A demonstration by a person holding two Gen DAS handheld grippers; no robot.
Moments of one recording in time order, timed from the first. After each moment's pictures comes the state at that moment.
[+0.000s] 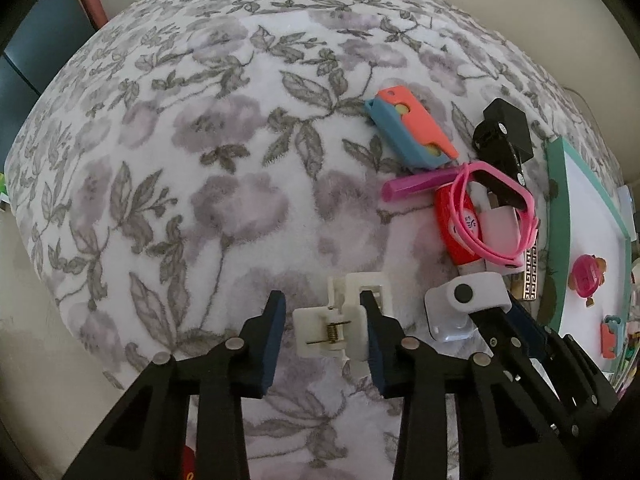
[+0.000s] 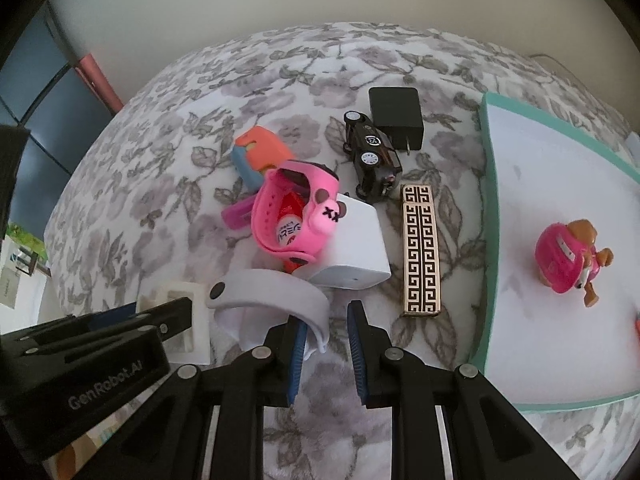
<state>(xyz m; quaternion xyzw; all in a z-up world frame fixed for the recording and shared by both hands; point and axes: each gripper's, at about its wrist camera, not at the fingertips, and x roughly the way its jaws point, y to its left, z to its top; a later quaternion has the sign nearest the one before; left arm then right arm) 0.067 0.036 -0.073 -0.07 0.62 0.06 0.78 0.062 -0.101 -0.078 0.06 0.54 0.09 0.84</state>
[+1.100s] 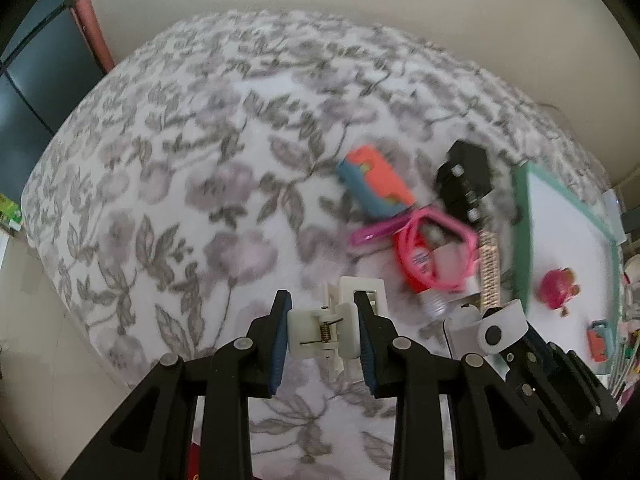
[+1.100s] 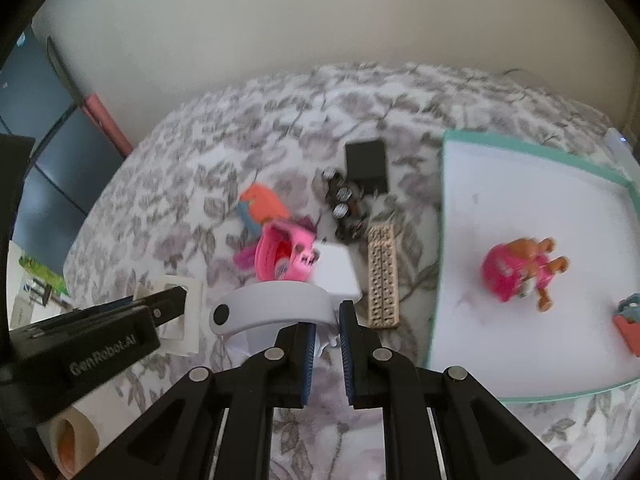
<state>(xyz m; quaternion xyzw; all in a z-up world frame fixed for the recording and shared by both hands) 0.063 0.012 -0.018 -0.04 0.57 0.06 0.82 0.046 -0.135 -0.033 0.11 0.48 0.08 0.87</state>
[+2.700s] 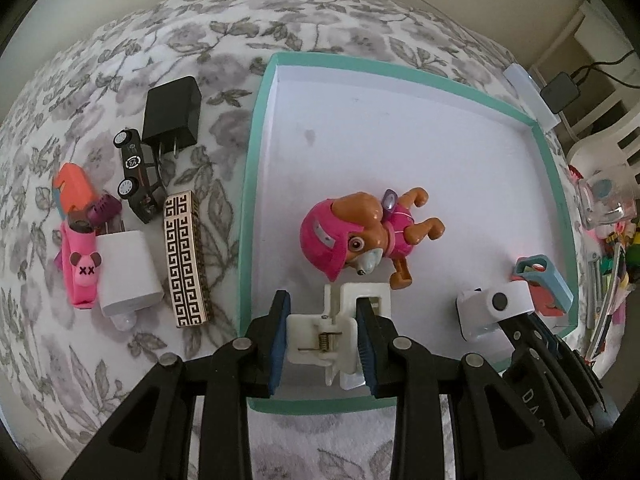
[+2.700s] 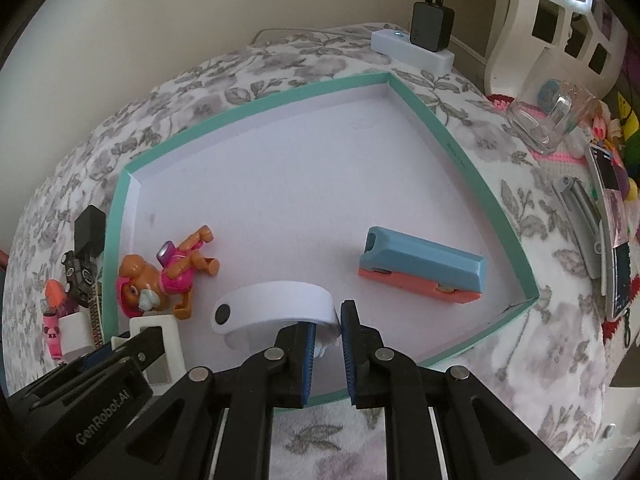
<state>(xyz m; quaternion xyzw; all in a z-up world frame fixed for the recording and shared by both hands) 0.085 -0.195 -0.073 0.03 0.62 -0.12 0.77 0.015 -0.325 -0.065 0.19 0.52 -0.19 0.81</state>
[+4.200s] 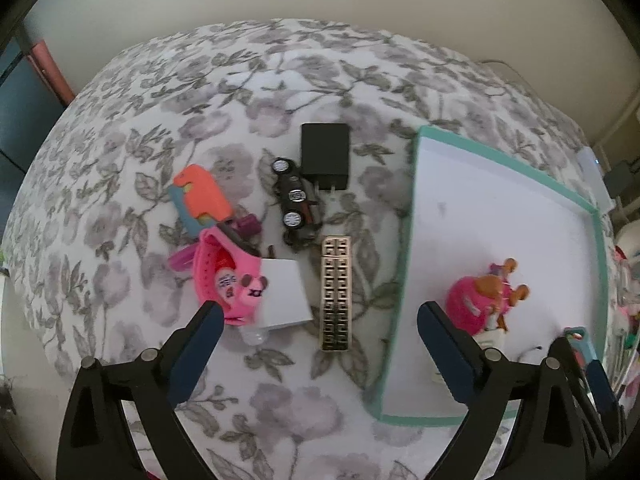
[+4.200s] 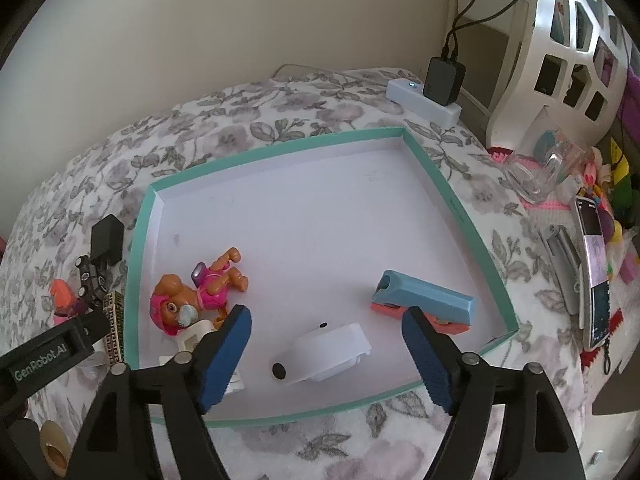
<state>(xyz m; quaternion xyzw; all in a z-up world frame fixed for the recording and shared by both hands) 0.095 -0.120 -0.038 0.01 0.58 0.02 0.82 0.018 -0.304 -0.037 0.14 0.48 -0.20 0.84</state>
